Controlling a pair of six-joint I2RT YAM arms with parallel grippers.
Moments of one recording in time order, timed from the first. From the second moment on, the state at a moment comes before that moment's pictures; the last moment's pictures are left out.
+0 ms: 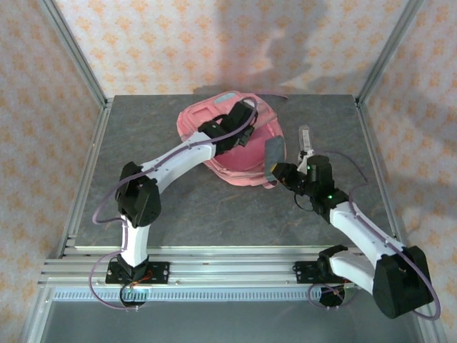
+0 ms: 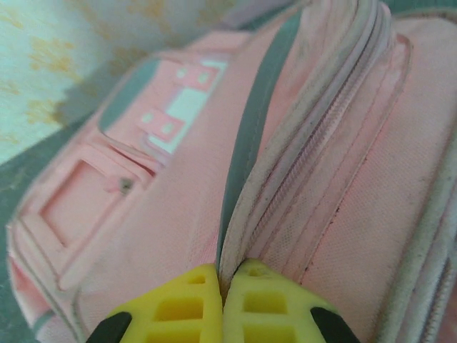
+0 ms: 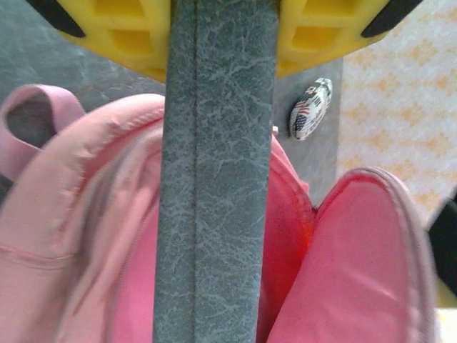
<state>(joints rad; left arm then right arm) -0.68 1.95 1.82 -0.60 -0.43 -0.04 0.31 1.05 0.52 0.03 -0.39 0.92</state>
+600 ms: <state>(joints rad) -0.66 1.93 1.92 -0.63 -0.43 -0.04 0.43 1.79 1.00 0.32 -0.65 1.02</state>
